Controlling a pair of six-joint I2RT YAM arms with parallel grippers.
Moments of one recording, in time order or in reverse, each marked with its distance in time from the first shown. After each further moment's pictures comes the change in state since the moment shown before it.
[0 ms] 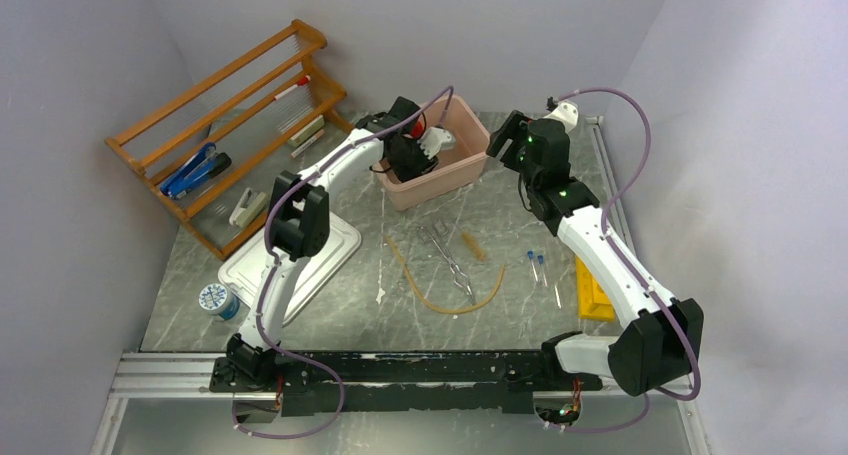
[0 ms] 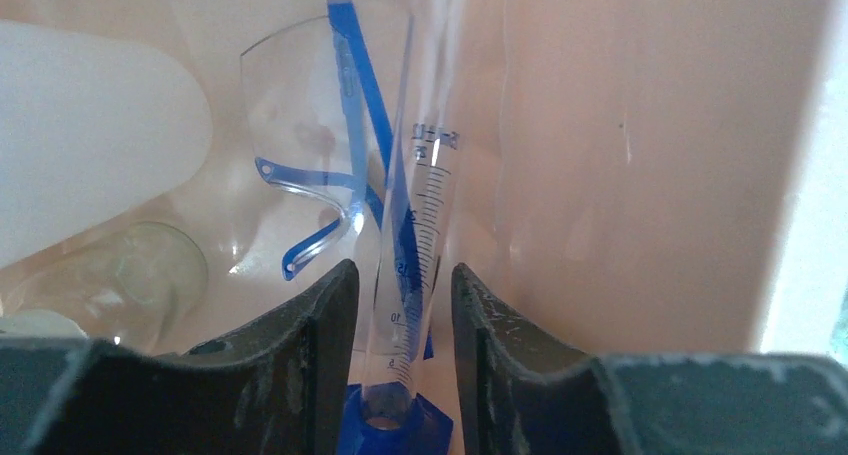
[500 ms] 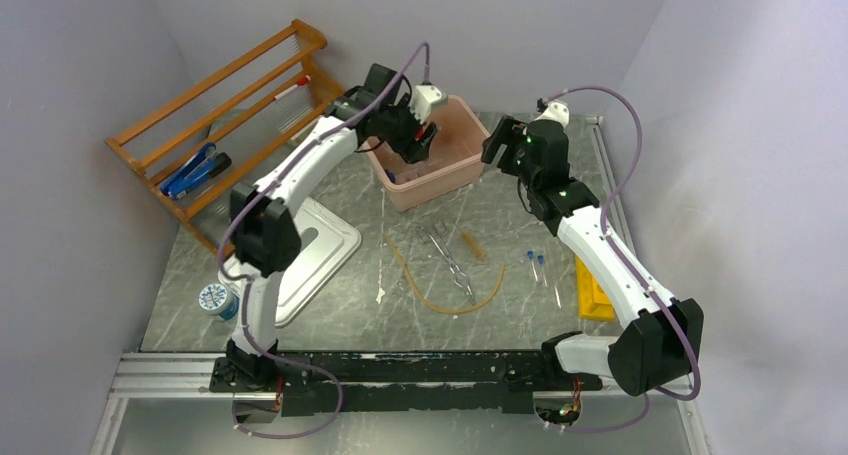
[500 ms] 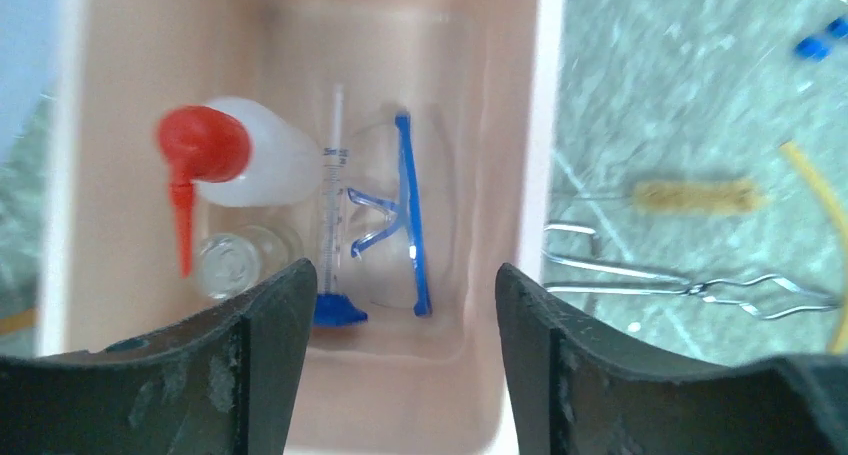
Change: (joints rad) left arm 0.012 -0.209 -0.040 0.074 0.008 -0.099; right arm 0.000 0.001 0.000 -0.016 -0.071 -0.052
